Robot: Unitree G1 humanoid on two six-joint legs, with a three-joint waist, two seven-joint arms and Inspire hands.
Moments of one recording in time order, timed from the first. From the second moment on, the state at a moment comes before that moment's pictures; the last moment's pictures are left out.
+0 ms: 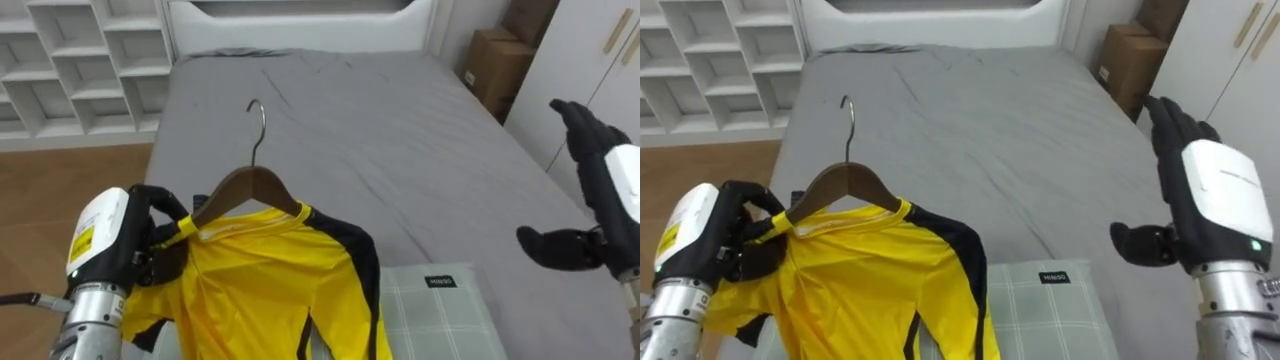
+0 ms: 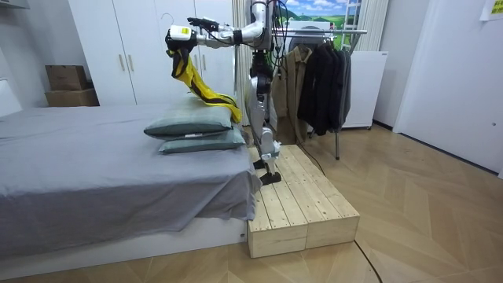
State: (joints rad) left arm -0.06 0.42 -0.03 0.14 0.46 -0.02 0.26; right arm 0.02 -0.48 -0.10 -0.22 -0.68 0.00 -0.09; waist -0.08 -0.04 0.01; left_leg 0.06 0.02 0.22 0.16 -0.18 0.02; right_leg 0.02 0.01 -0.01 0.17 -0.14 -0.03
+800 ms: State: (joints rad) left arm -0.06 0.42 -0.04 -0.01 0.50 -0.02 0.23; right arm -0.05 -0.50 0.02 -0.21 -0.38 0.01 0.24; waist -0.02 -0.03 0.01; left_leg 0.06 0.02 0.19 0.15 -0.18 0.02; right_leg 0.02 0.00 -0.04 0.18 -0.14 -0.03
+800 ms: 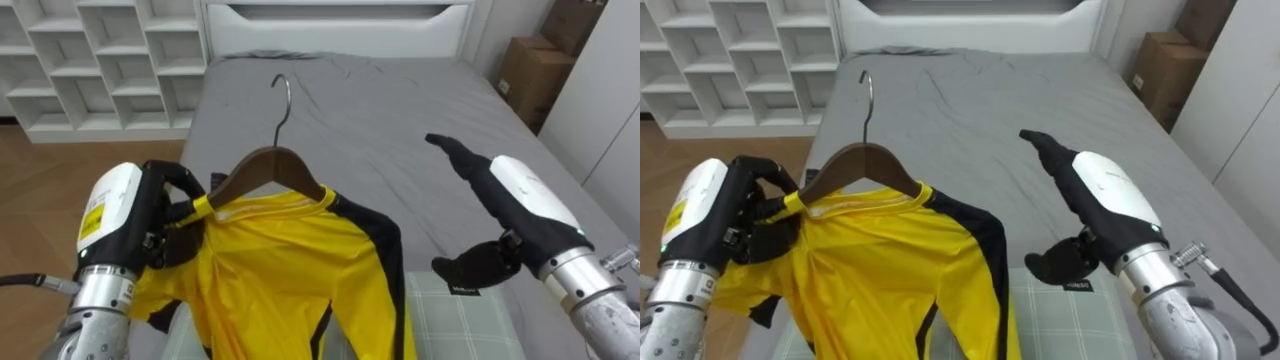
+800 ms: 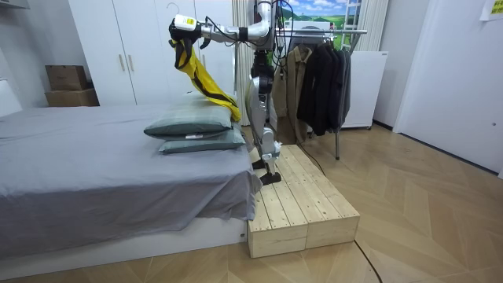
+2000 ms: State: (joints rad) left arm -0.06 0.38 -0.08 -0.01 0.52 -0.01 0.15; right arm -0.24 -0.42 0.13 0.10 -0.10 0.04 0.43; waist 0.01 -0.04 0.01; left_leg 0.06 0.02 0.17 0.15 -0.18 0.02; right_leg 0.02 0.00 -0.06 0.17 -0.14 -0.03
